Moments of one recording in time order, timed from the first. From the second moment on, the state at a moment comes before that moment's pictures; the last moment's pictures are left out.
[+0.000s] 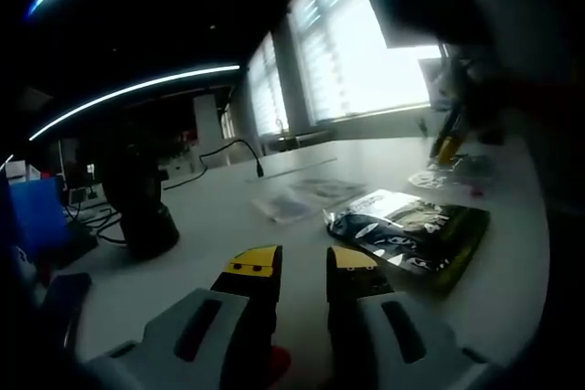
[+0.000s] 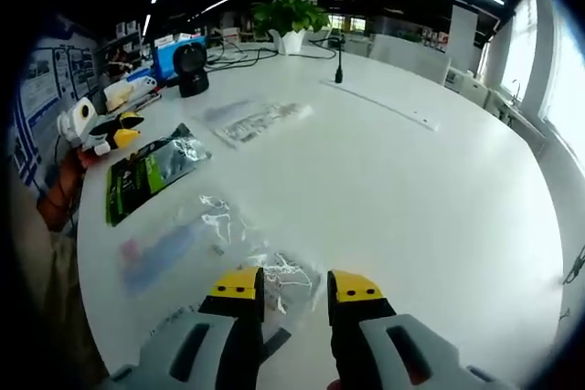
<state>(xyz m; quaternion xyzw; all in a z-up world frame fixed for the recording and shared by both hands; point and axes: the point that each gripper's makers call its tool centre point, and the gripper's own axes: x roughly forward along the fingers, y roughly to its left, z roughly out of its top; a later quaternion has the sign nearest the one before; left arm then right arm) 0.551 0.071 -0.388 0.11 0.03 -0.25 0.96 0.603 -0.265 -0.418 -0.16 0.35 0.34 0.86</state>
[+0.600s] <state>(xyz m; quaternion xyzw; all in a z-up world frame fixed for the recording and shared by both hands) 0.551 0.070 -0.390 0.12 0.03 -0.25 0.96 0.604 -0.267 -0.425 -0.14 0.36 0.34 0.86</state>
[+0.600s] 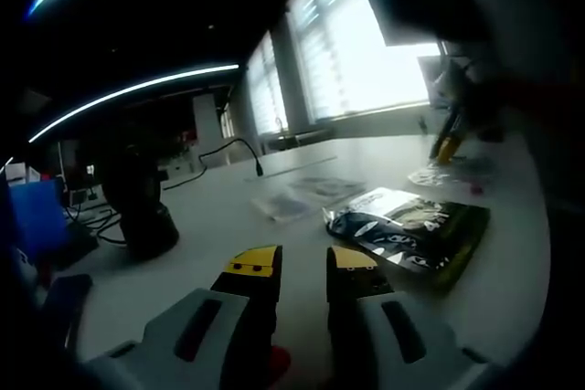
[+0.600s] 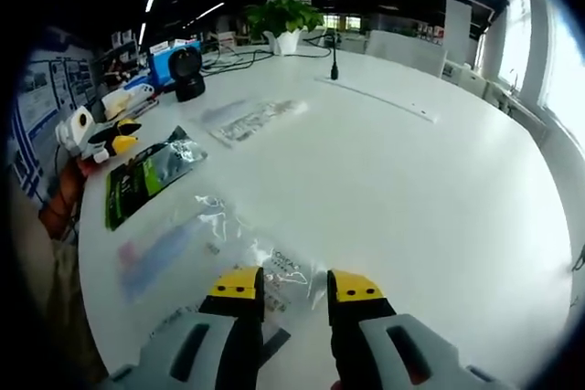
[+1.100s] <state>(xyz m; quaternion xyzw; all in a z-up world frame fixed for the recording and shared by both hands) 0.551 0.071 -0.391 0.12 0.03 -0.25 0.96 0.602 -0.266 -0.426 -0.14 0.35 0.33 0.86</state>
